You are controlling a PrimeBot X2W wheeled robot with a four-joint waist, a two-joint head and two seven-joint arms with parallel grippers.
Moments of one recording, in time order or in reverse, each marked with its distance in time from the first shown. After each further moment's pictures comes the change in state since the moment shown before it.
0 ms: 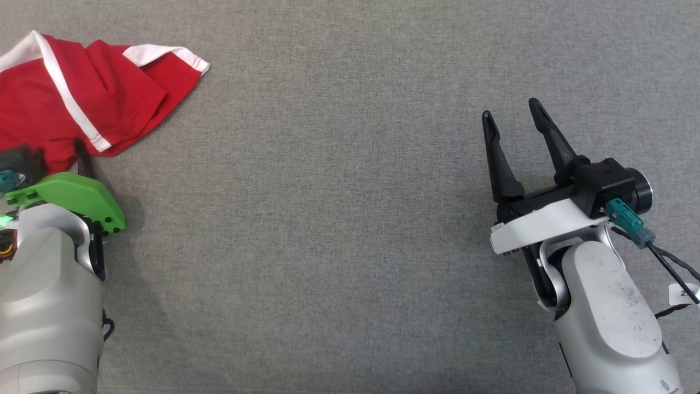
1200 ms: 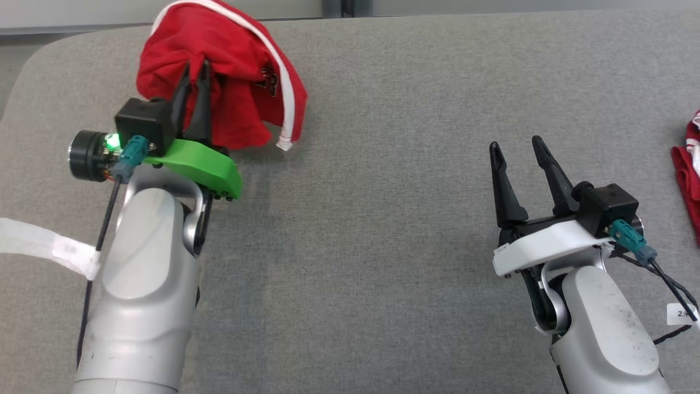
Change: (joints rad) left arm 0.126 -0.169 -0.268 -0.545 0.027 -0.096 0.001; right arm 0.061 0.022 -0.029 0.060 0.103 0.000 0.000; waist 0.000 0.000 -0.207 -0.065
